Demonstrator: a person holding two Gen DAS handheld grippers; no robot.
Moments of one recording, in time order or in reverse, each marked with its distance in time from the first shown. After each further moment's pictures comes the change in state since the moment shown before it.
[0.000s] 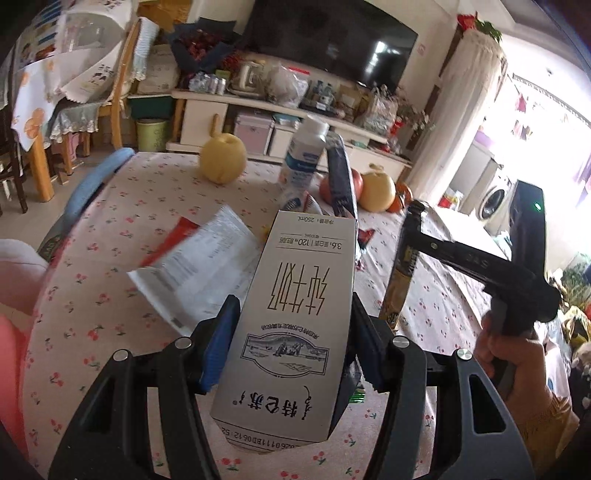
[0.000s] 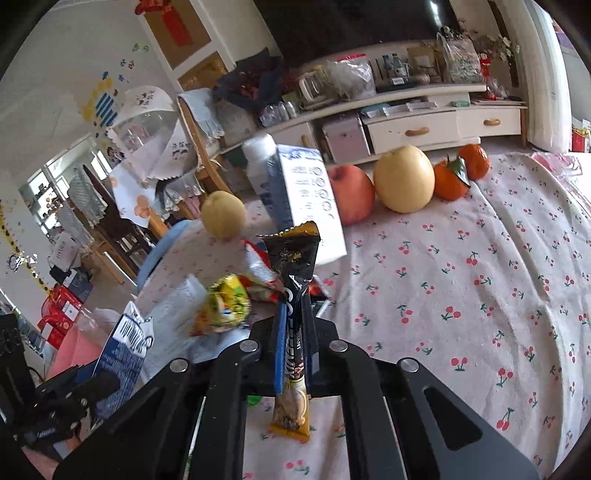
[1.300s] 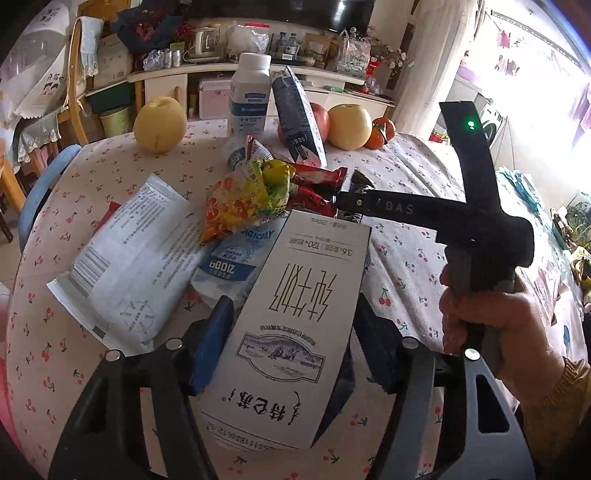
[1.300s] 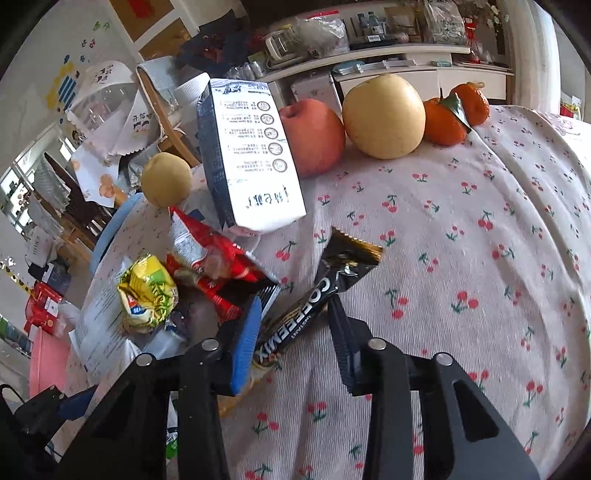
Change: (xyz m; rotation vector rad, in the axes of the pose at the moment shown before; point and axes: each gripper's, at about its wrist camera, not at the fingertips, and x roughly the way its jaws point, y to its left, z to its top) left arm 0.063 -0.051 -0.009 0.179 0.195 -0.007; right arm 0.075 -0.033 0.000 0.061 0.160 -0.100
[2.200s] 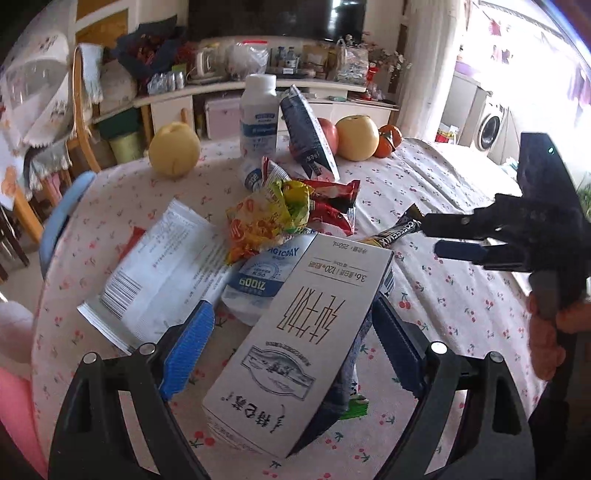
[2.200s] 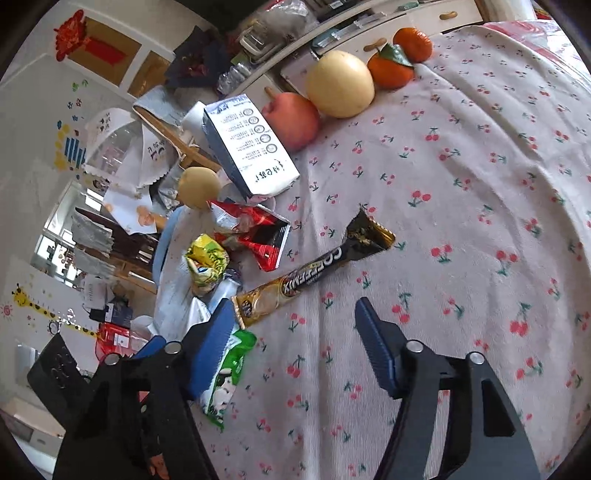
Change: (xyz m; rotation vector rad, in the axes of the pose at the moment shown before) left arm -0.011 0.009 0.002 0.054 -0.049 0.063; right arm -0.058 -0.033 -0.028 0.260 0.091 0.201
